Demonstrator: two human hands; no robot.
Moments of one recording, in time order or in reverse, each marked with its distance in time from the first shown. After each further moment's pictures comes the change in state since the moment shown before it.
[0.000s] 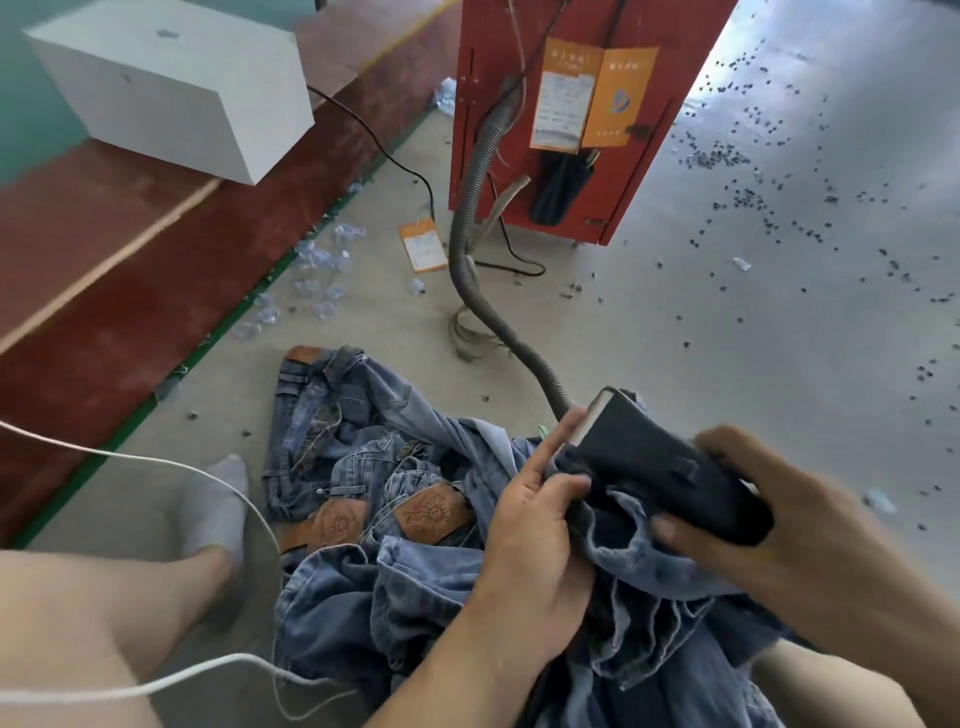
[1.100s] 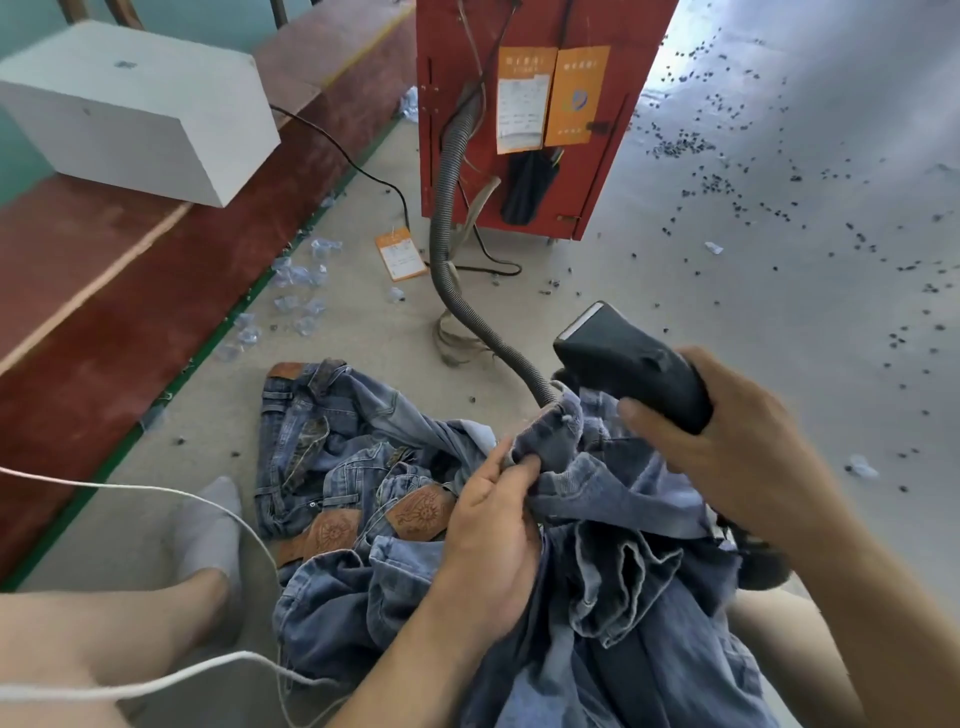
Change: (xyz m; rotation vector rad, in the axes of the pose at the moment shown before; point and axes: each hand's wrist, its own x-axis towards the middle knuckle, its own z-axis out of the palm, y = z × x) left_hand -0.007 0.016 -0.009 0.138 0.064 0.063; right_hand 0.041 0.016 0.009 0.096 0.227 -0.062
